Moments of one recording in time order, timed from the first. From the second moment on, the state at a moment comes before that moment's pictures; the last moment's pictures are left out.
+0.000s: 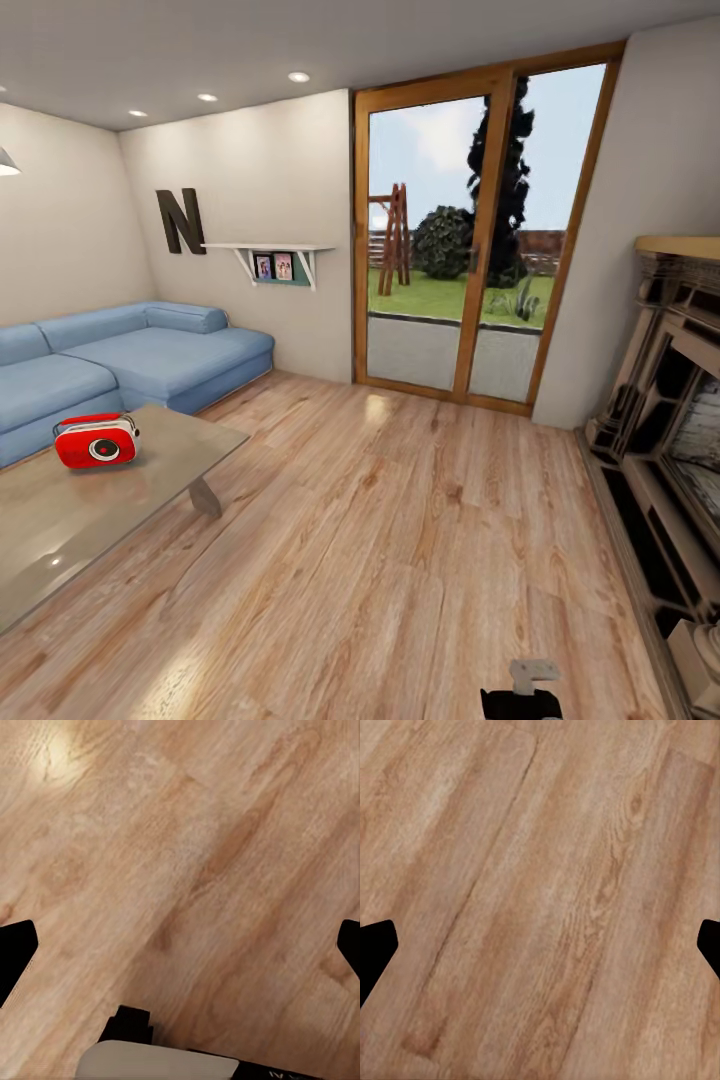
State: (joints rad) left arm -0.02 -0.05 0.10 -0.64 0.12 0.11 0.09; right arm -0.30 -0.04 0.00 -0.47 0.00 0.09 -0.06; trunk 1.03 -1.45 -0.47
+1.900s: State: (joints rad) left arm -0.02 -0.02 0.10 -0.60 0.12 0.10 0.10; right arm -0.31 -0.04 0.00 -0.46 0.01 0.08 -0.06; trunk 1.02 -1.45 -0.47
